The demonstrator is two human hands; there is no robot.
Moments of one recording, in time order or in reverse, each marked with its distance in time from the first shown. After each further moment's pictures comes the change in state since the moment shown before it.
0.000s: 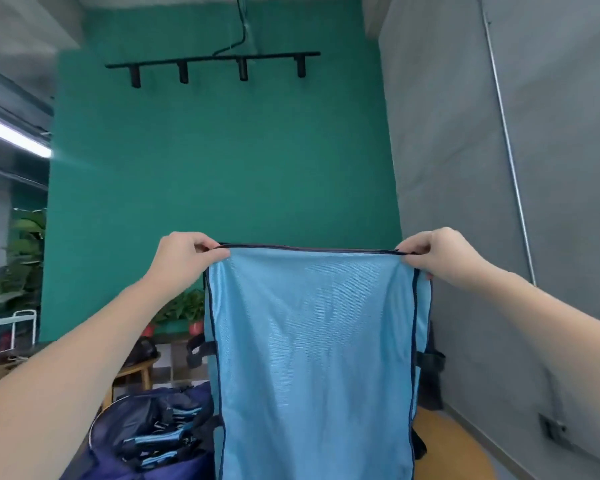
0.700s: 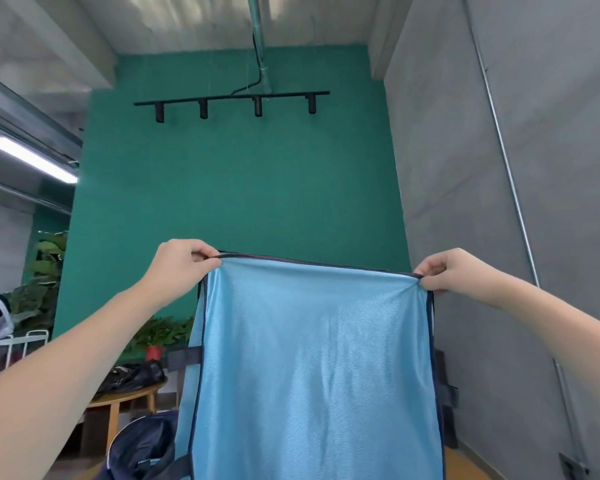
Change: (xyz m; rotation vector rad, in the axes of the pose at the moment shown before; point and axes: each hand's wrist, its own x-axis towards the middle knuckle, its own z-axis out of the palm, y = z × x) left_hand -0.008 0.015 -0.066 -0.001 0.036 0.032; right_hand -0.014 -0.031 -0.037 0.178 -0.189 0.043
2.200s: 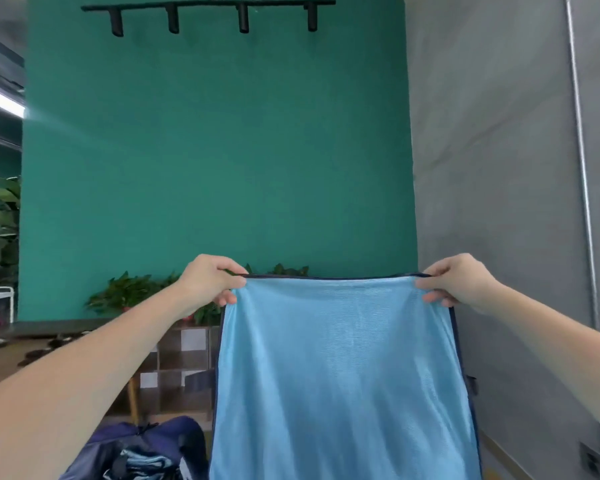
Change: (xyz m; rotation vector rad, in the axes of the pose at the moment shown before) left_hand 0.129 -0.131 0.238 -0.265 -0.357 -0.425; right_hand 0.207 0.162 0.101 0.089 0.092 0.398
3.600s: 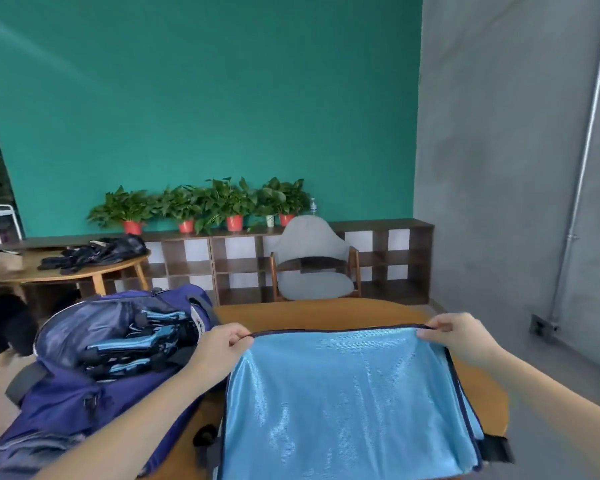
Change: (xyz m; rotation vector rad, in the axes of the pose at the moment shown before) left_hand -0.202 -0.239 0.138 0.280 -0.176 -0.044; right_hand -0.177 0.247 0.085 -0.195 -0.222 0.144
